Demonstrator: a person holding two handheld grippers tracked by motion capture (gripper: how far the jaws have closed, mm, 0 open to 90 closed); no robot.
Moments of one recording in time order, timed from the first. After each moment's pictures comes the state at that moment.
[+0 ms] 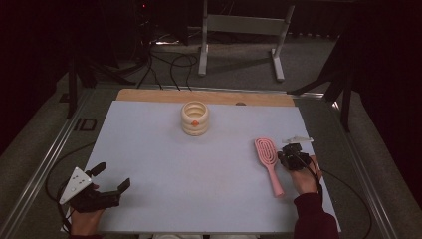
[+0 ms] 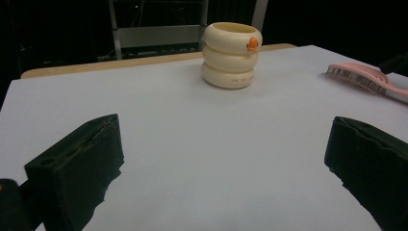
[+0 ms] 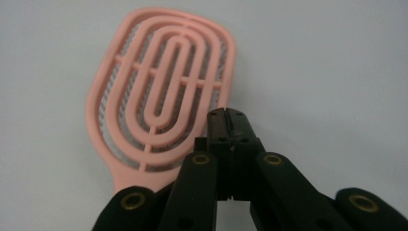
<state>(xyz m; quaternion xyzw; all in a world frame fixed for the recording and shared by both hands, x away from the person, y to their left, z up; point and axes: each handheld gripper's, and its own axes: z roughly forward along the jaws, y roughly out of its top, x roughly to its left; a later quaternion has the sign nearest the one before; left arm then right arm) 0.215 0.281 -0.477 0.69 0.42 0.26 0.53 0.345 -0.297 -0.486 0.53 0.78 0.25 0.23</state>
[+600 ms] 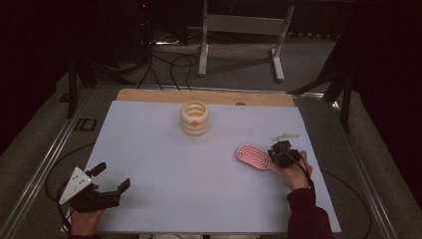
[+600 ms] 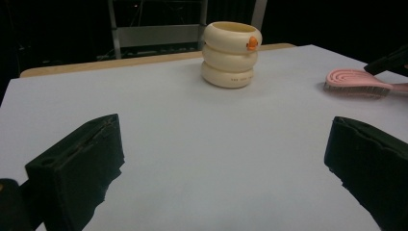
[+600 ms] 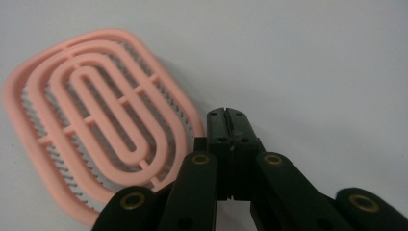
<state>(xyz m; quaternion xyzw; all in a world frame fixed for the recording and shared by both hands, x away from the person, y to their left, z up) 0.215 0.282 -0.478 0.69 0.42 0.26 0.53 0.357 -0.274 -0.491 0.49 0.80 0.25 0.22</state>
